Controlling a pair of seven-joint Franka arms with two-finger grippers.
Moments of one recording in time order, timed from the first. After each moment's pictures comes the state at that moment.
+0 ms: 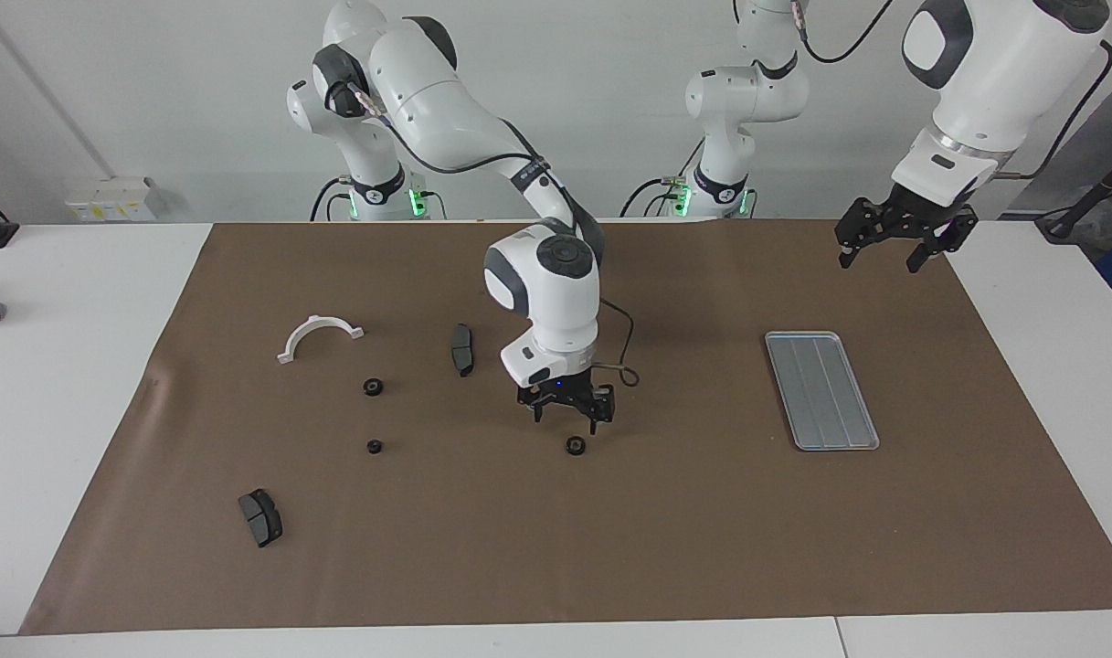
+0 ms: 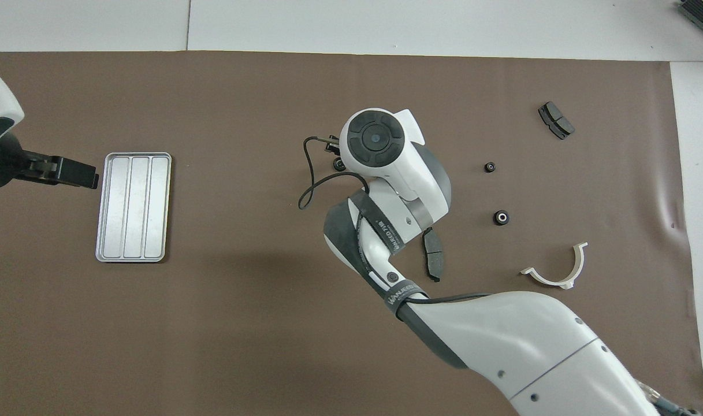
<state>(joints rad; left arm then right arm) -0.11 -0.01 0.01 -1.66 -0.02 1.72 0.12 0.48 0.58 0.01 -1.42 -0.15 2.18 0.90</state>
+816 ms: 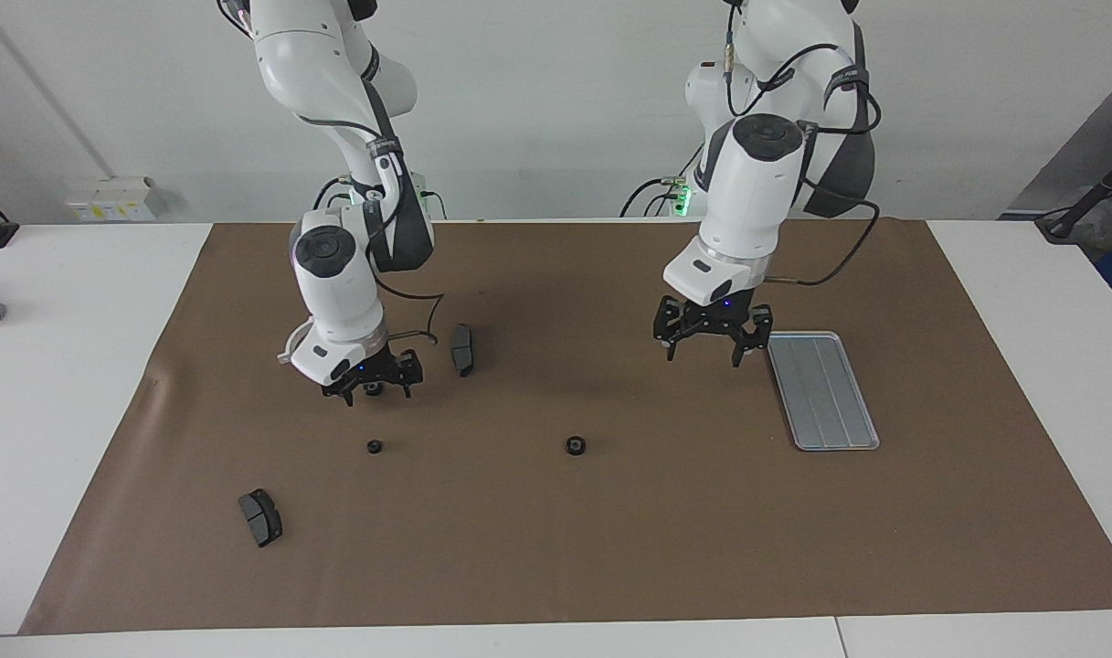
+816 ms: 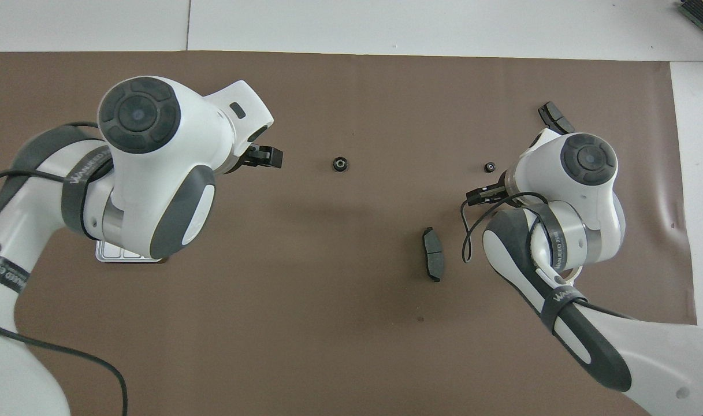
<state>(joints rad) -0.45 0.25 0.00 -1.68 0.06 2.10 -0.29 0.14 0.26 0.01 -2.06 -0.05 2.37 -0.02</state>
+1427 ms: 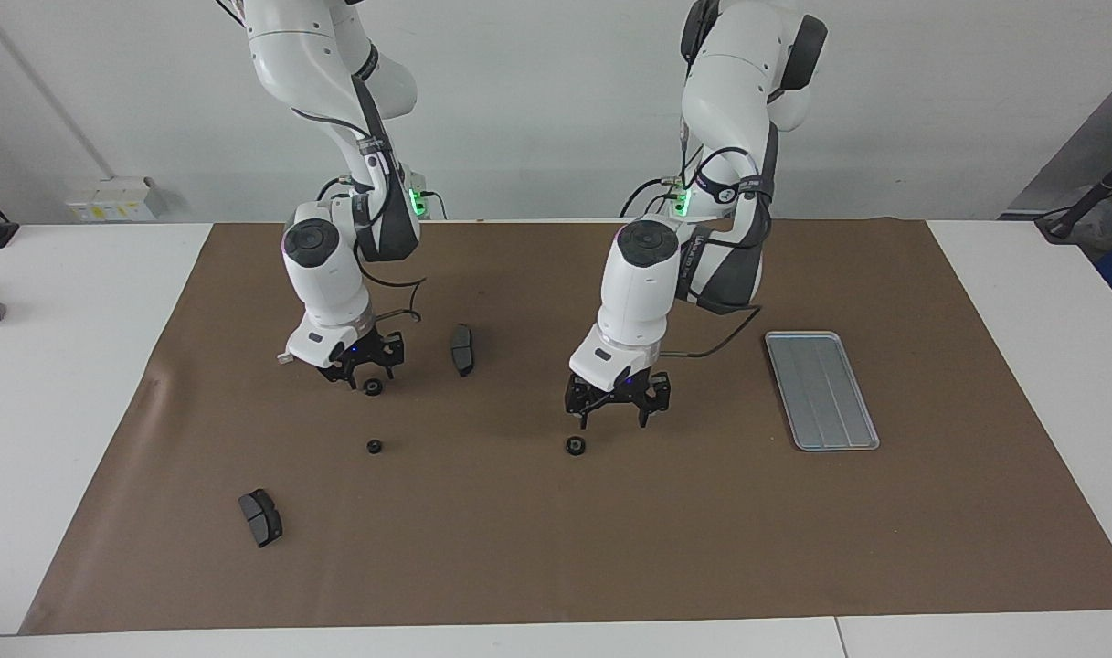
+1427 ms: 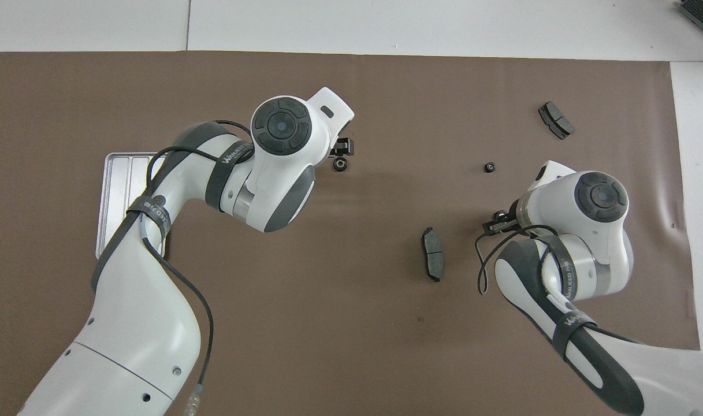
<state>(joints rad) -0.56 0.57 0.00 -1.48 0.06 2.28 -0.55 0.11 0.19 0.01 -2.23 -0.04 2.44 -0.14</state>
